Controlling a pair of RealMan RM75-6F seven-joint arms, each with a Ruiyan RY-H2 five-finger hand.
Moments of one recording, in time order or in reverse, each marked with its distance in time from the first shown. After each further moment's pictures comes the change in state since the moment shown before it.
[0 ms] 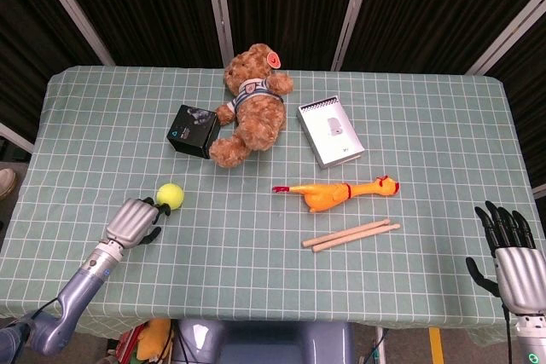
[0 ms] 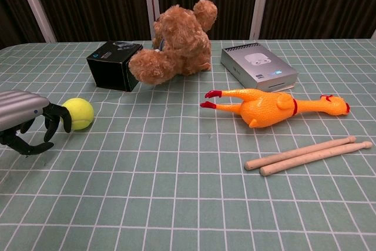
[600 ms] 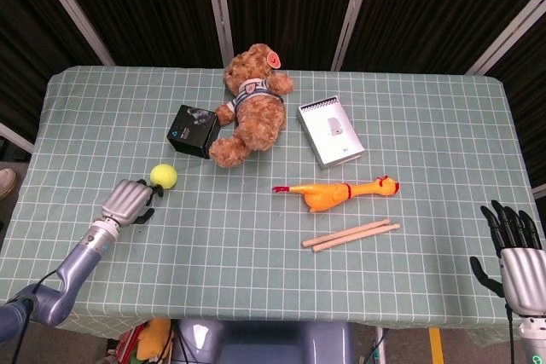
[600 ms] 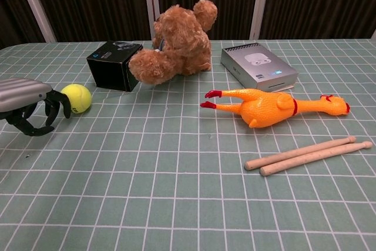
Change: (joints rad) left arm -0.098 -0.015 -0.029 0.158 -0.043 -0.121 -0.134; right arm -0.010 0.004 0.008 0.000 -0.005 0.025 0.008
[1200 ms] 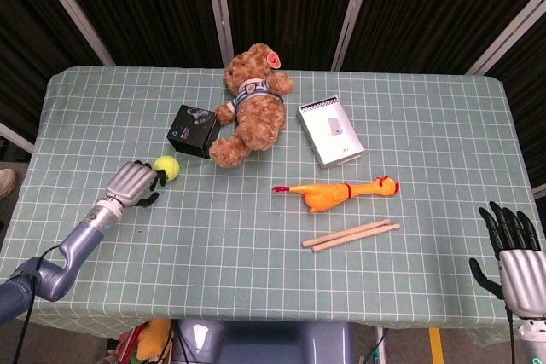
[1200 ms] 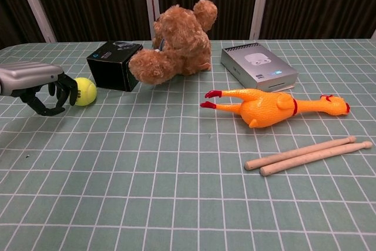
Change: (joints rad) left arm -0.117 -0.013 -0.006 0.137 0.042 -0.085 -0.170; right arm -0.005 0.002 -0.007 0.003 -0.021 0.007 -0.002
